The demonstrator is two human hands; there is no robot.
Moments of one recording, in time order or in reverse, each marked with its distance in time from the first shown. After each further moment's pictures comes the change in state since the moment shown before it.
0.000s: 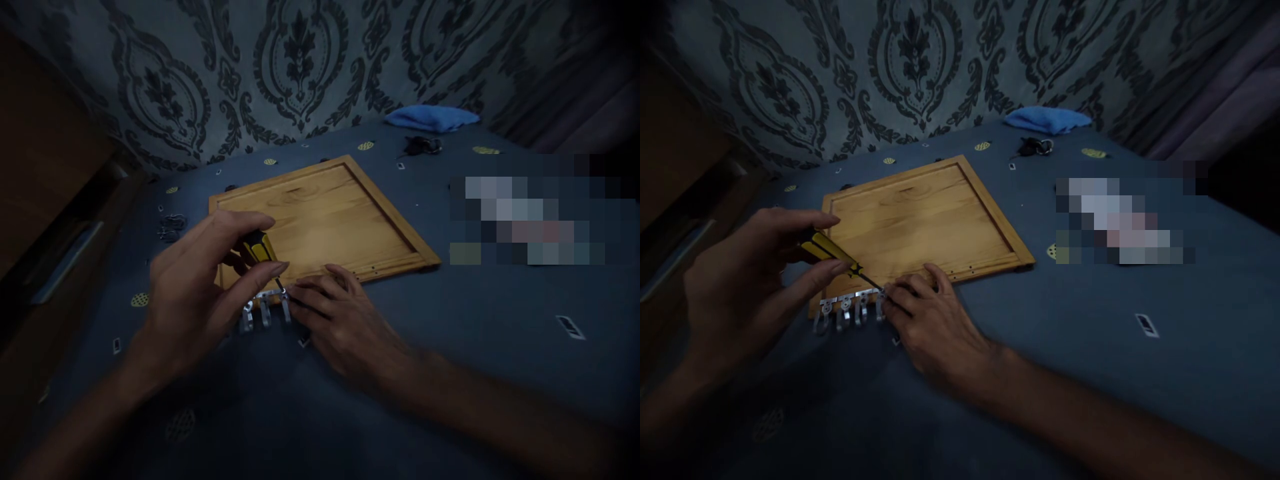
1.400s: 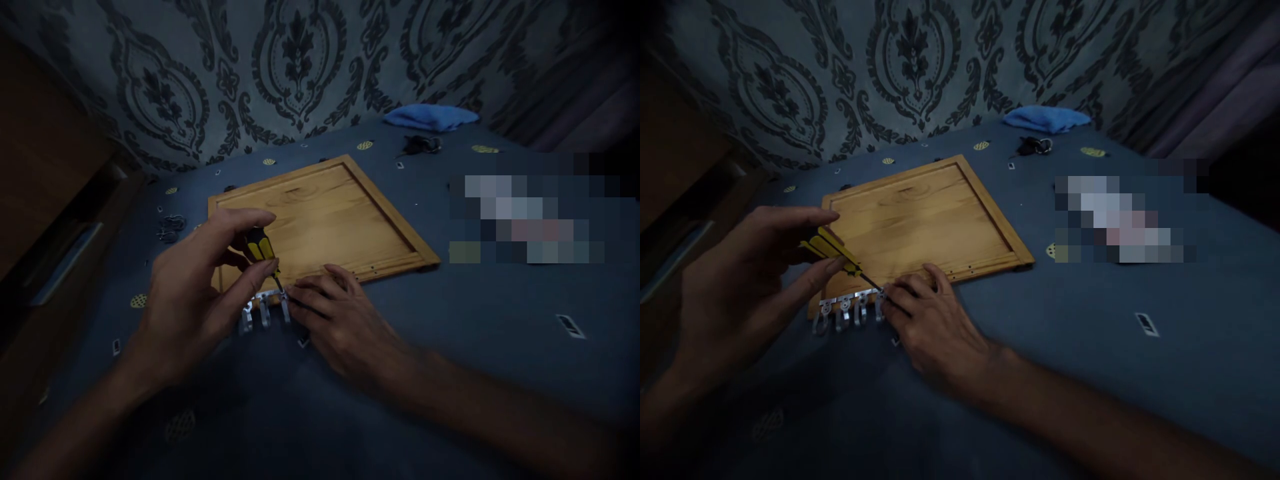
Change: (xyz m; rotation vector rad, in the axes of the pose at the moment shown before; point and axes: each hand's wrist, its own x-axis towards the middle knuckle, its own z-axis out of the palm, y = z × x) left_hand -0.001 0.002 -0.001 -0.085 -0.021 -0.059; right_hand 0.000 0.001 0.002 -0.005 0.010 -0.005
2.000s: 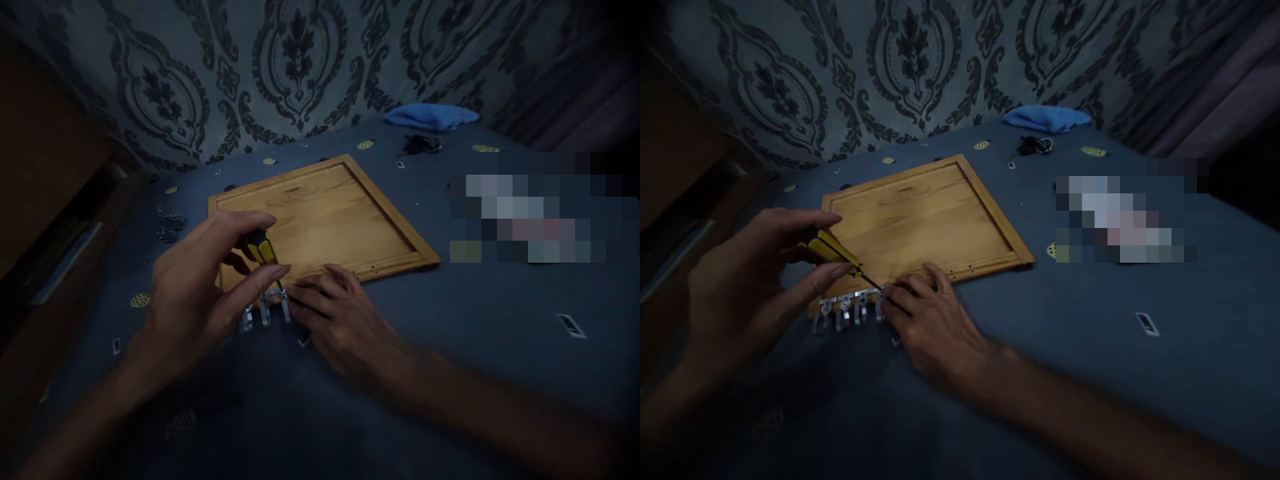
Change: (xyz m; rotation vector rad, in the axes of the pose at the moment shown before) left_hand 0.000 -0.003 0.000 0.077 -0.006 0.062; right_hand 0.000 0.001 0.000 -0.003 -0.025 0.006
